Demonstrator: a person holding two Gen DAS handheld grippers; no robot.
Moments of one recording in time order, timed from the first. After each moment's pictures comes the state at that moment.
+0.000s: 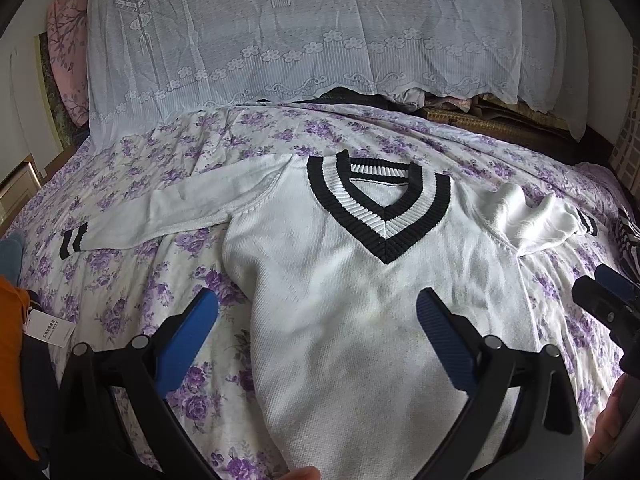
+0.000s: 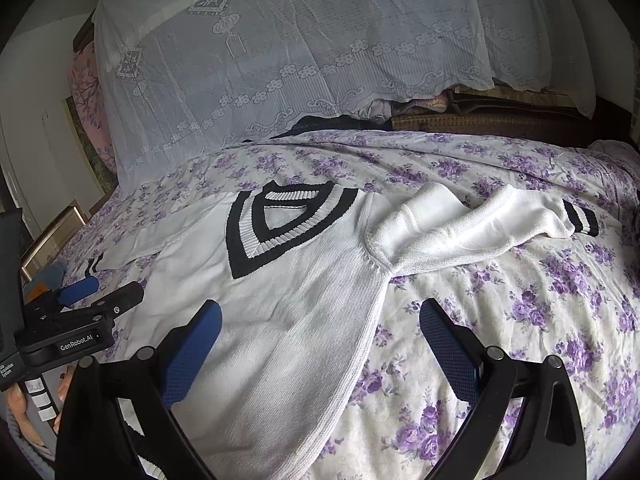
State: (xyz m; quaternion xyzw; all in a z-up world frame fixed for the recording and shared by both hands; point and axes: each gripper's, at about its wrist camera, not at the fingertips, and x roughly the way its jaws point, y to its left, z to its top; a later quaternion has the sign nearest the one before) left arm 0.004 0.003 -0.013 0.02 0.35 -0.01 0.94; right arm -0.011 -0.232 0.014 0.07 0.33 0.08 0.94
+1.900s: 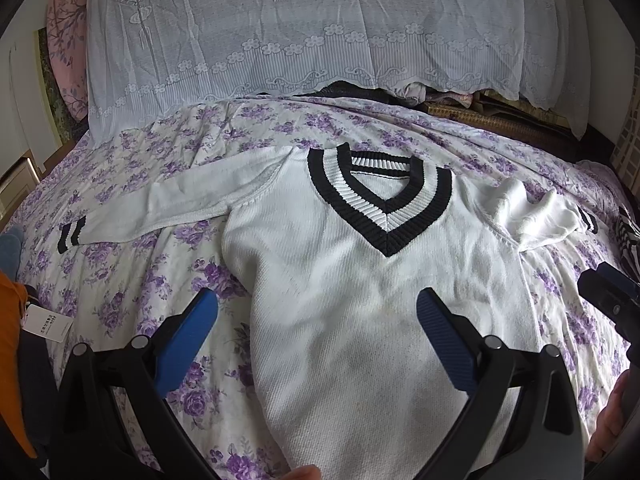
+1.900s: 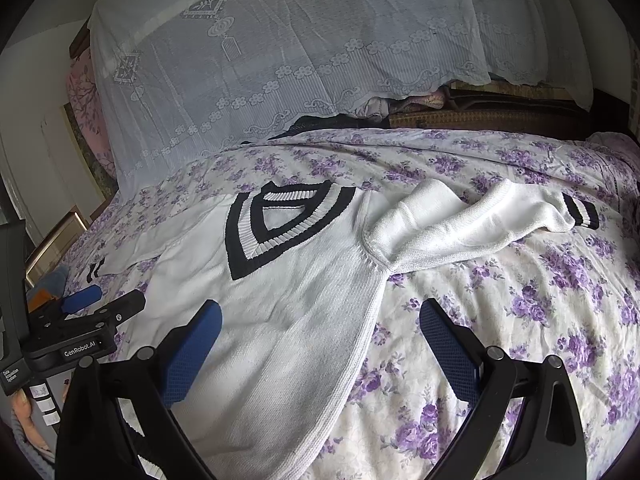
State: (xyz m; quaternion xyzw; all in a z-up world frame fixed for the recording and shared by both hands) left arm 0.005 0.005 -0.020 0.01 0.35 -0.01 0.93; right arm -0.011 -0.234 0.014 0.08 0.33 0.08 0.94
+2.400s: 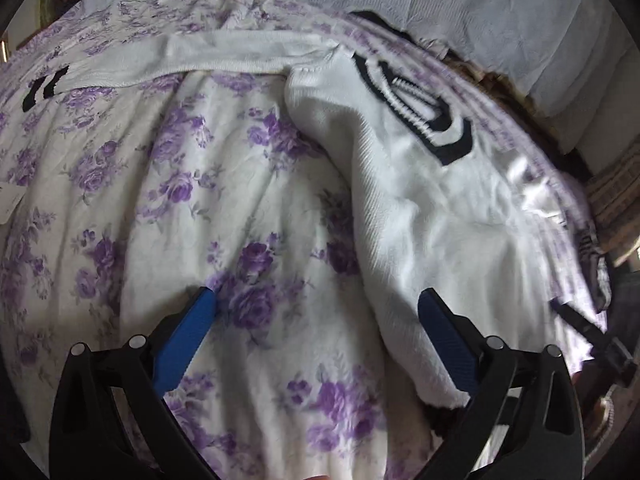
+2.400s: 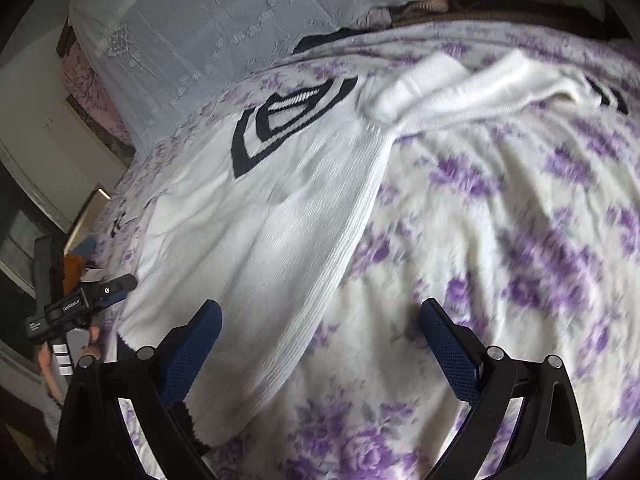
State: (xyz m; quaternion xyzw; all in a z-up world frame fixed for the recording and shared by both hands) left arm -0.023 0.114 -0.095 -0.14 0.47 -0.09 0.87; right arm -0.033 -0.251 -0.062 0.16 0.45 0.15 0.87
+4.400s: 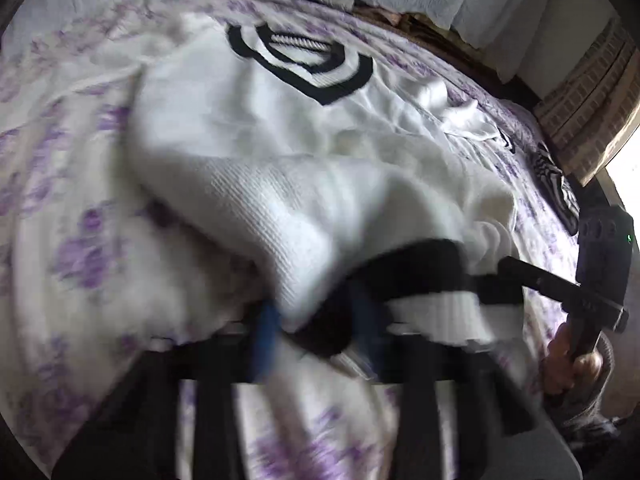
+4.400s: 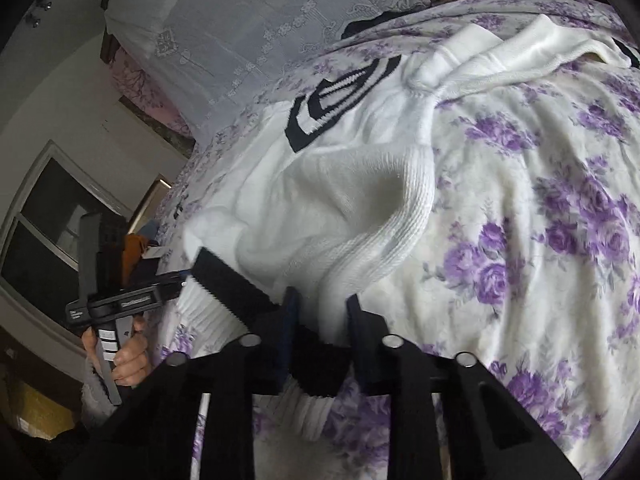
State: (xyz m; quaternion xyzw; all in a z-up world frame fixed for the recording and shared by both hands) left arm -0.032 0.028 -0.077 -0.06 0.51 -0.19 0.84; right arm -0.058 -0.253 -0.060 0.21 0.43 0.27 0.84
